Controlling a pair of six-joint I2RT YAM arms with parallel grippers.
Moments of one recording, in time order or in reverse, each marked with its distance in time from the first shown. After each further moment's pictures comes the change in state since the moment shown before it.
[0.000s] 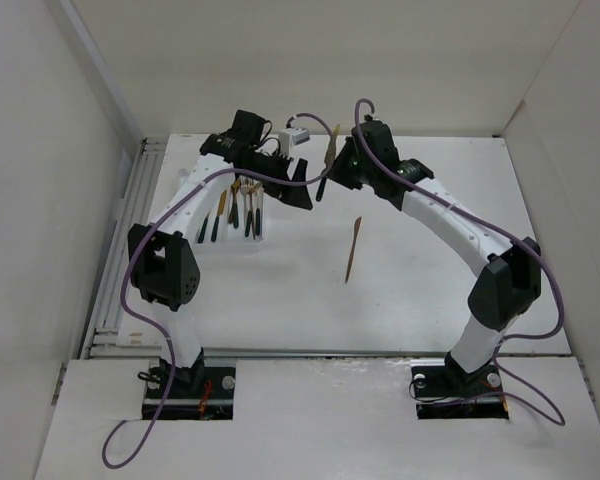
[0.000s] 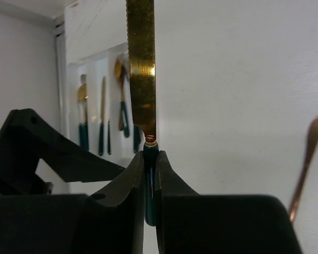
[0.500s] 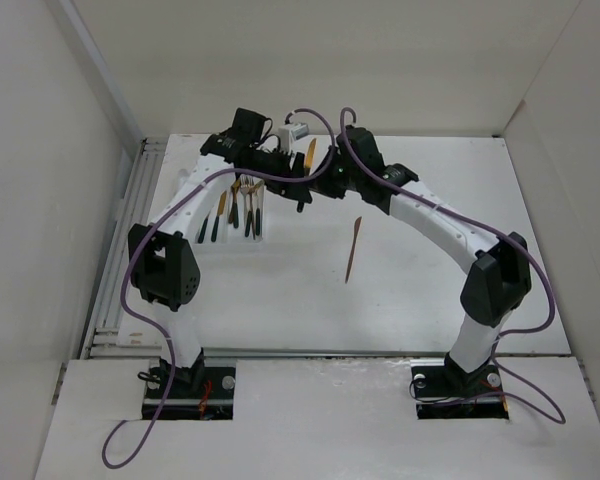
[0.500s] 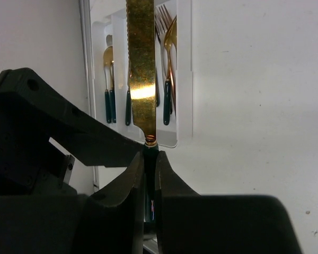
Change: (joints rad) left arm -0.016 -0.003 0.005 0.058 0.020 -0.086; right arm 0.062 0.050 0.001 0.044 -0.161 0.114
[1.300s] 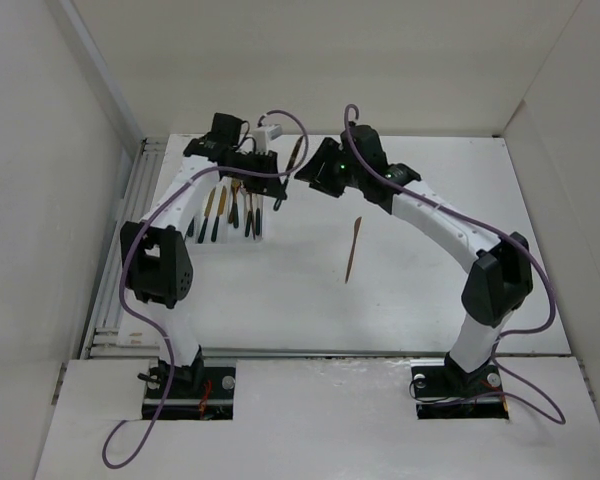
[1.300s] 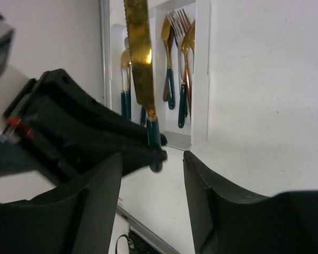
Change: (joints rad) left arm 0.087 -0.001 -0.070 0.037 -0.068 -0.046; right arm -0.016 0.003 -0.002 0.051 -0.055 0.019
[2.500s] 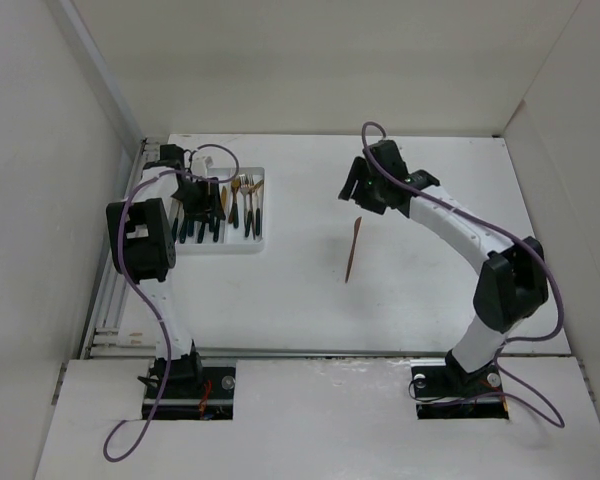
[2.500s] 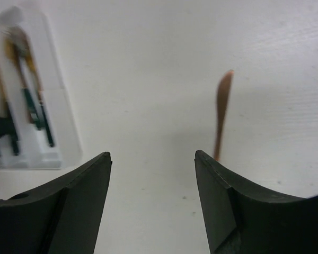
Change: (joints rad) left arm 0.384 0.225 -0.137 0.058 -0.332 0.037; right arm -0.113 -0.093 -0.164 -0.163 0.195 -0.169
